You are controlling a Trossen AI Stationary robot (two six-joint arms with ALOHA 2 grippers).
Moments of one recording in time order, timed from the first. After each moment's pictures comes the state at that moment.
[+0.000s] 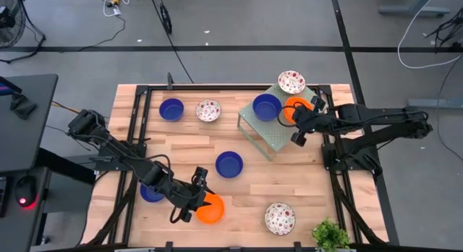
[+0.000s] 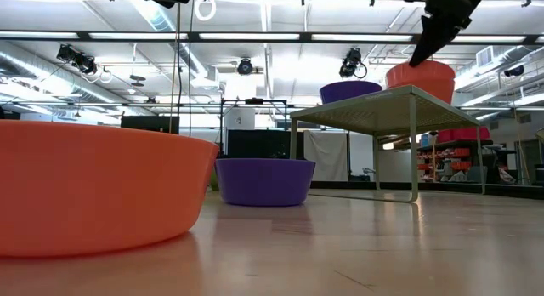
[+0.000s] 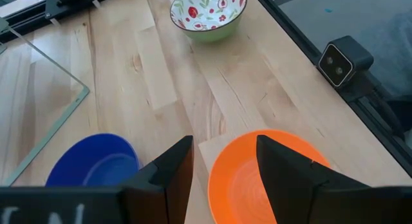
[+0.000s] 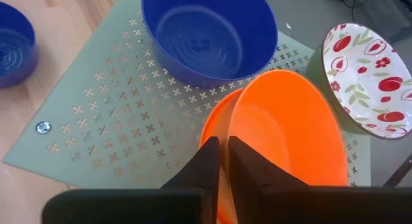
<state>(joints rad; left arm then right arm) -0.61 1.48 1.00 -0.20 -0.34 -0.02 0.03 1.01 1.06 -1.10 0.55 0.30</state>
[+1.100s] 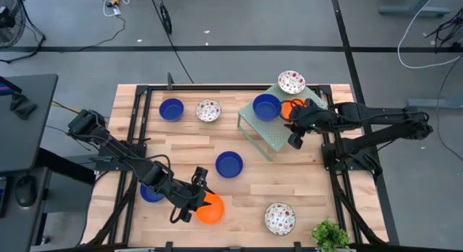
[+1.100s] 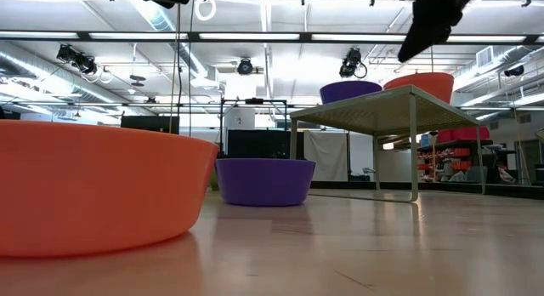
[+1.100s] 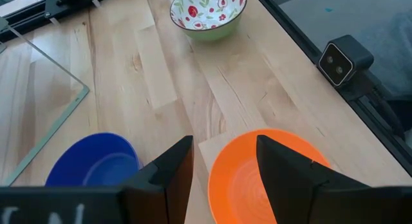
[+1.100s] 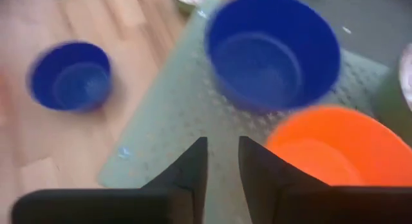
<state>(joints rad) -0.61 1.48 1.00 -0.20 -0.34 -0.02 0.01 1.01 1.06 -0.95 0.34 0.30</state>
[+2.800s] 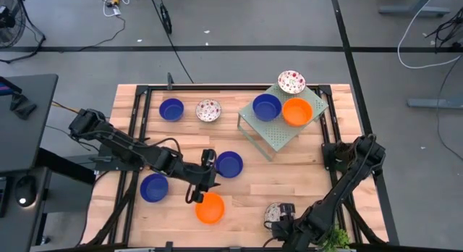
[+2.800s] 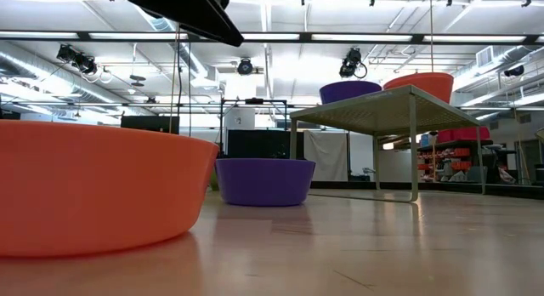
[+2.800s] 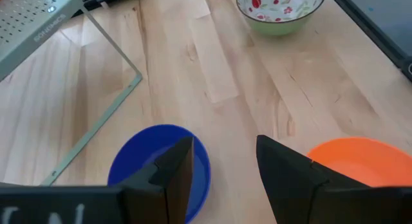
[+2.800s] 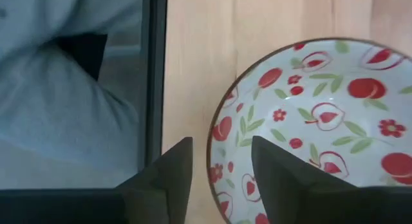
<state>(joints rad) -0.41 1.48 1.00 -0.19 -0.28 0.06 0.90 1.90 1.35 -0.68 0.14 0.84</state>
